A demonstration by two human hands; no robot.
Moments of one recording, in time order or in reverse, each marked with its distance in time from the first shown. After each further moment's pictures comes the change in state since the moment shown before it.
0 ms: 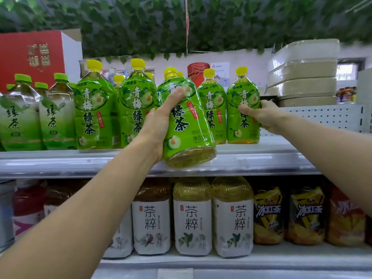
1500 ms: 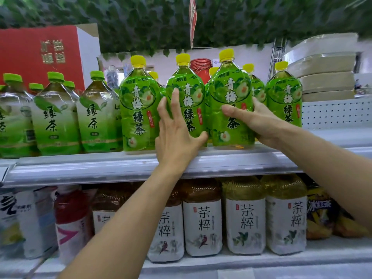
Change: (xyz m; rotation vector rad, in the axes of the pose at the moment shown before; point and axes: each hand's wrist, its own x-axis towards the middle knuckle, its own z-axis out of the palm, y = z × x) left_hand 0.020 -0.019 -0.102 1.179 0.344 0.641; right_hand -0.082 -0.074 0.147 0.254 -0.057 -0.077
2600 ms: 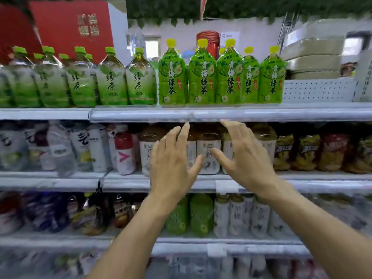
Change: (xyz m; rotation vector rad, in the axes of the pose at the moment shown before) left_hand -0.209 0.008 -0.161 0.190 -0.156 0.115; right_hand -0.283 -0.019 0.075 -1.012 0.078 -0.476
